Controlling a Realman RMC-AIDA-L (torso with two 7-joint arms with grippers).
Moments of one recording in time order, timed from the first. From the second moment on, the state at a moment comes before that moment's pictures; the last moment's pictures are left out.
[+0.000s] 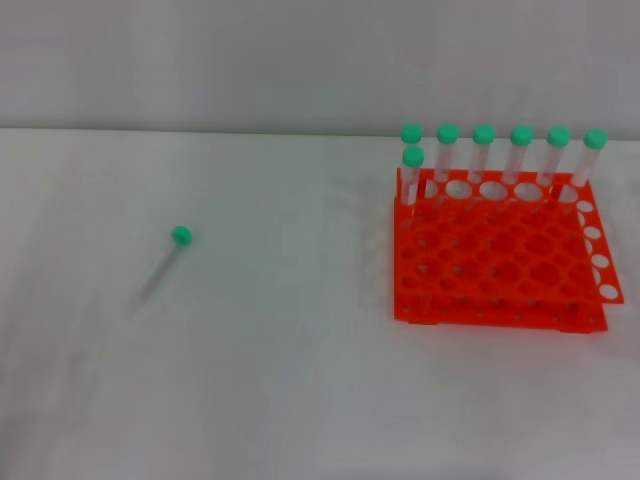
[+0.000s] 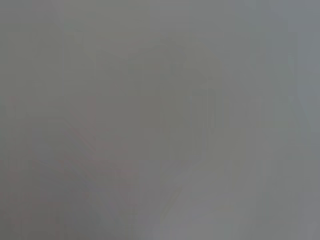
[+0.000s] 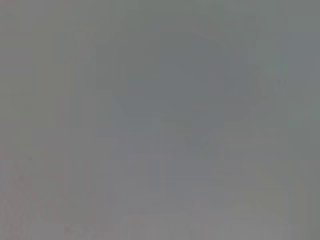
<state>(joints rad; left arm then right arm) -0.04 -2.08 2.67 0.16 -1.37 1.56 -0.32 0.51 2.02 -1.63 -0.09 0.61 -0.96 0.09</state>
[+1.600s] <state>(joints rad) -0.39 -2.08 2.68 0.08 -1.35 1.23 -0.39 0.51 2.02 -1.63 -0.09 0.61 -0.96 0.09</state>
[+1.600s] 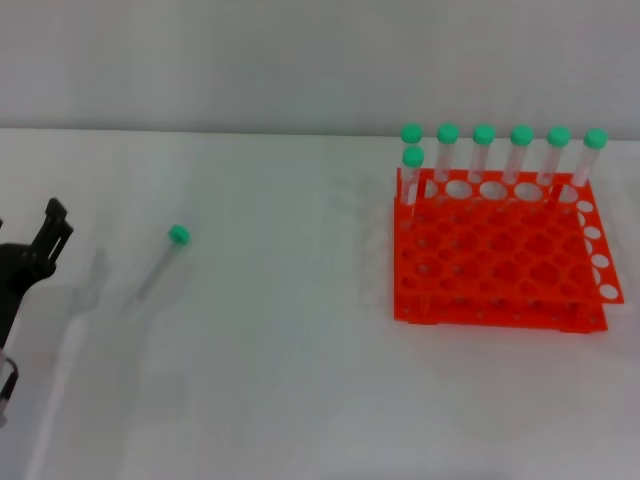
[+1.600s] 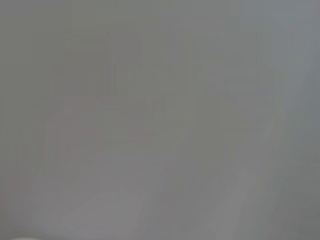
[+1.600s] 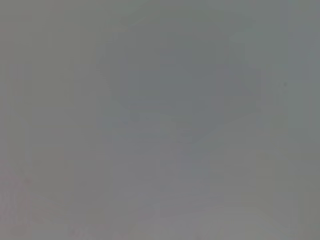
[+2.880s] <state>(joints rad) -0.76 -1.91 2.85 -0.68 -0.34 1.55 -1.56 0.52 2.03 -1.65 -0.09 0.60 -0.96 0.09</state>
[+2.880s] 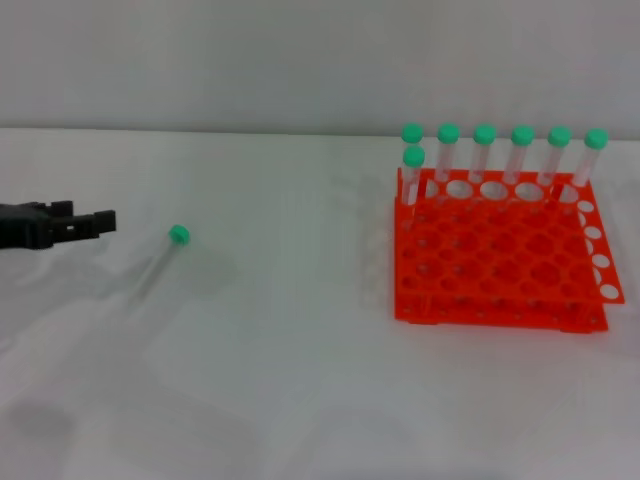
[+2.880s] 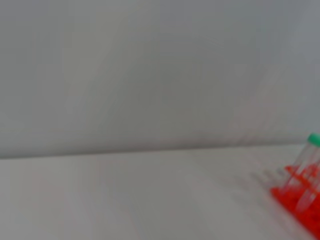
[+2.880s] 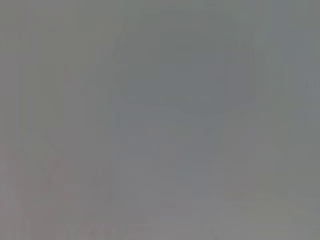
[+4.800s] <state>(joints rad) -1.18 -1.97 2.85 -0.50 0.65 1.11 -2.26 0.54 2.03 -1.64 -0.11 0.61 -0.94 0.11</state>
